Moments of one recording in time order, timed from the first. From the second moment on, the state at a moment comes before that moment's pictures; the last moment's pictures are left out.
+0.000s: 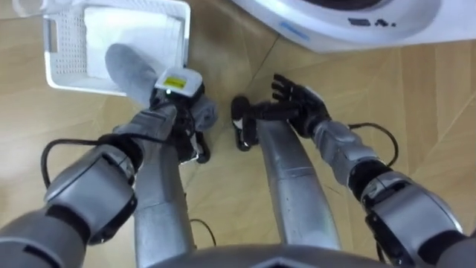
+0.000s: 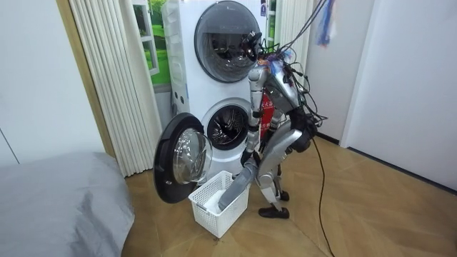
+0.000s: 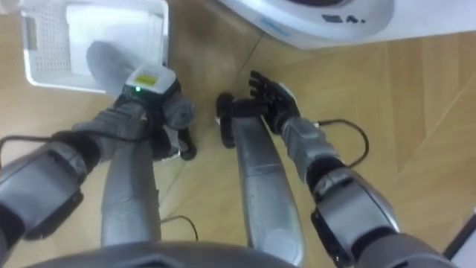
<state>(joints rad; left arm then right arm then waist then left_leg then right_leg) -0.58 0.21 -0.73 1.31 0.86 -0.12 0.30 -0.43 -0.17 0.49 1.21 0.64 -0.15 0.14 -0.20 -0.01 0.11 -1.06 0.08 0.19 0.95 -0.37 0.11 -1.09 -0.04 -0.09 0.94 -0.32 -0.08</state>
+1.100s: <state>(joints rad) -0.30 0.13 -0.58 0.90 -0.16 -0.20 0.14 -0.24 -0.20 0.48 1.09 0.34 -0.16 0.07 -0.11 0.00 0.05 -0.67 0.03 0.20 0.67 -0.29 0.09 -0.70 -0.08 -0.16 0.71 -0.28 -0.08</state>
